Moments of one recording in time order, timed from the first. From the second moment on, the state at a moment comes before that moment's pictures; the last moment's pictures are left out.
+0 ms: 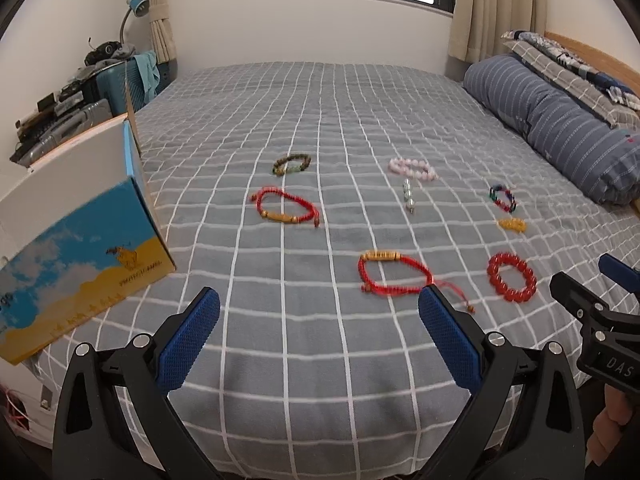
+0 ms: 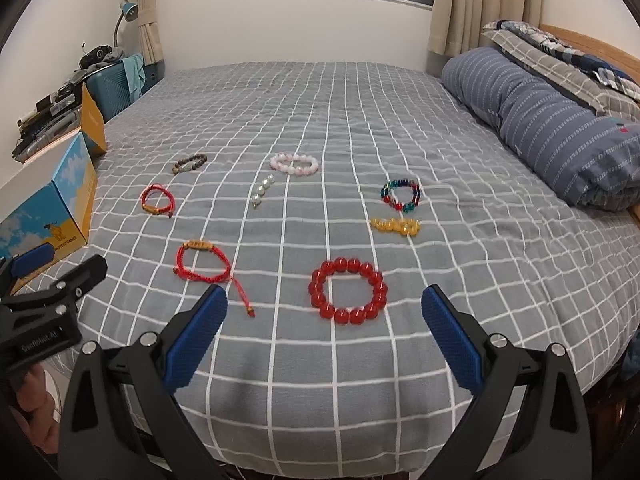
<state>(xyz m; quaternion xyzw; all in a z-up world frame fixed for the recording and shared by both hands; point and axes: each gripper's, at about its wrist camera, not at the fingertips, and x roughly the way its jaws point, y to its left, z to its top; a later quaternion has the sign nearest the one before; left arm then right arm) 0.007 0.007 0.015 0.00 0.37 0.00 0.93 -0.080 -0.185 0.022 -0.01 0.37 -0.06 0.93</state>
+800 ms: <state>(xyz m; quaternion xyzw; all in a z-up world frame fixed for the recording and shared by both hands) 0.279 0.039 0.000 0.01 0.45 0.01 0.89 0.148 -0.285 0.006 0.03 0.48 -0.07 0.87</state>
